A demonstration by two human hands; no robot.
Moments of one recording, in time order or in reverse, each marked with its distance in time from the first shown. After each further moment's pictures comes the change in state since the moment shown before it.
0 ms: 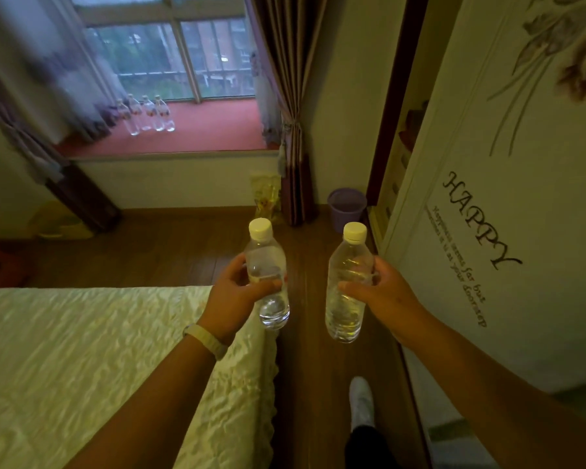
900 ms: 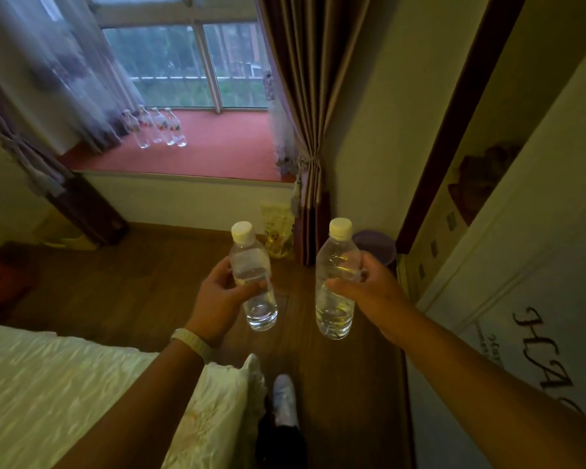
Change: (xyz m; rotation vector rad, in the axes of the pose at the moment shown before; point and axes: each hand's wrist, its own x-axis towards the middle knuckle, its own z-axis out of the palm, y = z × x) left_hand 0.354 0.014 0.046 -0.002 0.203 -0.050; right_hand 0.401 -0.064 -0.062 0.028 -0.202 -0.059
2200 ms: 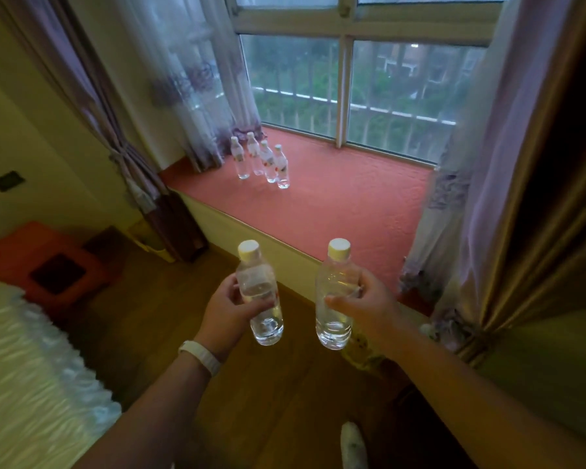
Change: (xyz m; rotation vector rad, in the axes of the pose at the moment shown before) left_hand 0.528 0.017 -0.221 0.072 0.475 -0.130; right_hand 0.636 -0.088 0.221 0.011 -0.420 0.103
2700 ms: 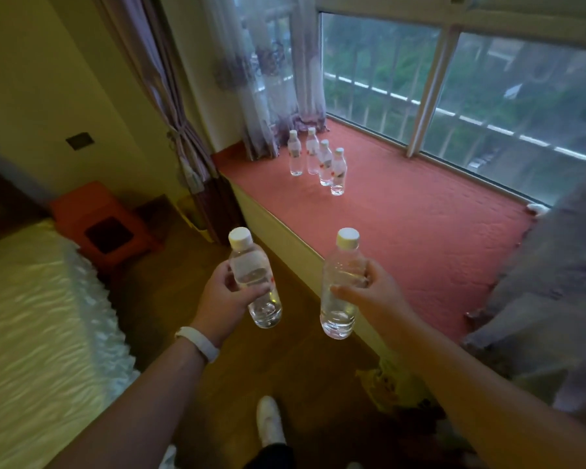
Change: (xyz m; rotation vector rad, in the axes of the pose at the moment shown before) left_hand 0.120 0.026 -0.039 0.001 0.273 -0.016; right_hand 0.177 -0.052 0.035 -0.065 -0.193 -0.006
